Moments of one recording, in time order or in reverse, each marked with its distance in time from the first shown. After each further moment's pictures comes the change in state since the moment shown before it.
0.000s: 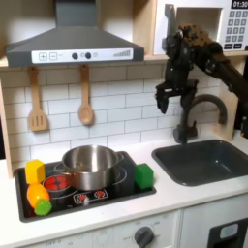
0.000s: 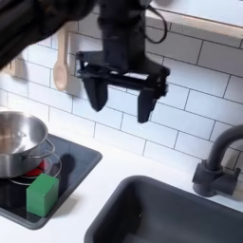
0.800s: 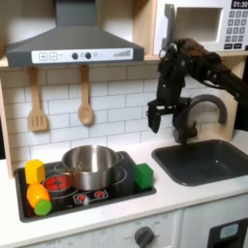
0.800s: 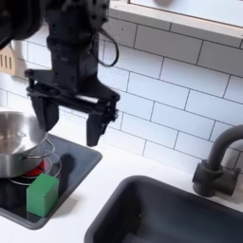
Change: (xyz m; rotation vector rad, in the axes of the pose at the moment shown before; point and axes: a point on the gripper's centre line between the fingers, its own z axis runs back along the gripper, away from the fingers) arm -0.040 0.040 -0.012 0.089 0.098 0.022
